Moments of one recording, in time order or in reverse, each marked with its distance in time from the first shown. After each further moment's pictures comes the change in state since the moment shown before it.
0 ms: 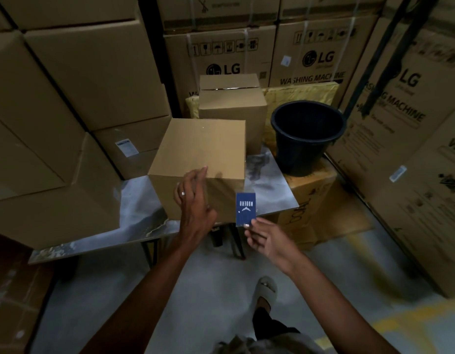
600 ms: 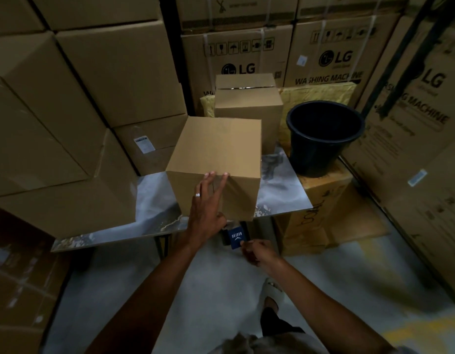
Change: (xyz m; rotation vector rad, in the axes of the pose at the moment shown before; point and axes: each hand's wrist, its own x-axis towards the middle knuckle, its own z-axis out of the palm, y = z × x) left_hand -0.006 -0.024 -0.007 0.171 -0.228 0.076; right_hand 0.083 0.091 -0.003 -0.417 0.145 0.118
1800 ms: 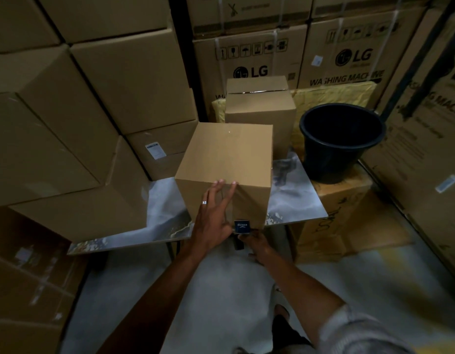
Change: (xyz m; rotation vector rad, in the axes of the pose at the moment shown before) left_hand 0.001 0.000 -0.015 -0.081 -0.045 0.006; right_hand 0.057 -0.026 0.037 -0.092 -0.004 -0.052
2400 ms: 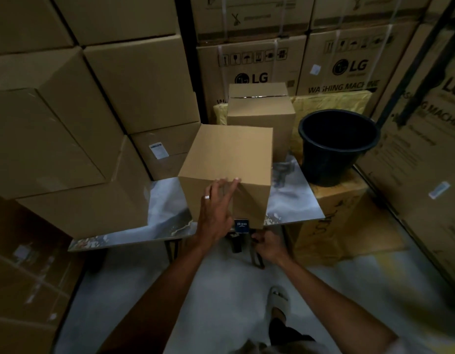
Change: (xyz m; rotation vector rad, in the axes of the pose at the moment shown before) left_hand 0.006 -0.003 0.014 0.166 0.106 0.005; right_hand -0.022 0.005 -0.043 -0.632 0.030 -0.432
